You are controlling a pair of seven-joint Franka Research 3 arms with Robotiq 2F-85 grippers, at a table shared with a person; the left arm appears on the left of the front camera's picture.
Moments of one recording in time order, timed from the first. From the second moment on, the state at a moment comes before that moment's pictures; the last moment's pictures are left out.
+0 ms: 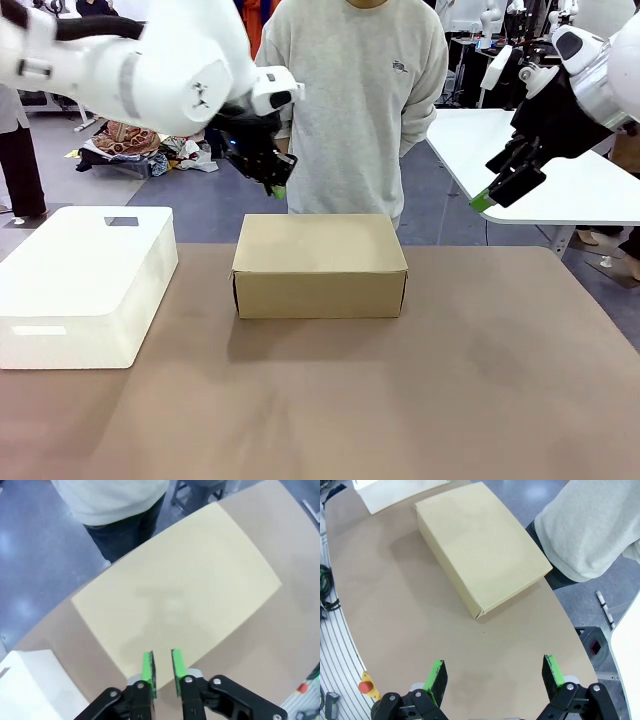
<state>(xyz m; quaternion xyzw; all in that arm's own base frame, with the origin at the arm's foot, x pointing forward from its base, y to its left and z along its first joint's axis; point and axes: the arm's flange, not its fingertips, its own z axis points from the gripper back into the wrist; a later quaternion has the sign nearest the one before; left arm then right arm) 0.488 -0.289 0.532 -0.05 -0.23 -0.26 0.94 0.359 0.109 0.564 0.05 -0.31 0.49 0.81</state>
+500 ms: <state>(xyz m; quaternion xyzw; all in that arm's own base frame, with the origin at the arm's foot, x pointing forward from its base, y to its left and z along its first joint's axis) 0.438 -0.227 0.567 -0.07 -0.26 -0.33 0.90 0.359 0.109 0.564 0.05 -0.31 0.49 0.81</state>
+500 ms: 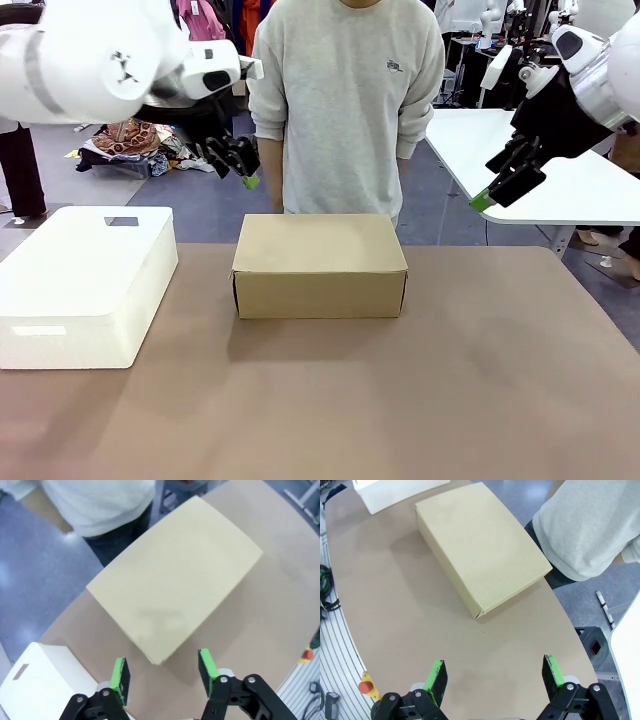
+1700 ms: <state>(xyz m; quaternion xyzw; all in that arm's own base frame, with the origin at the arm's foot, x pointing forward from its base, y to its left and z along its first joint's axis) 0.385 -0.202 0.577 -0.06 -0.26 -0.39 0.88 0.359 0.110 0.564 0.05 -0.31 0.49 0.81</state>
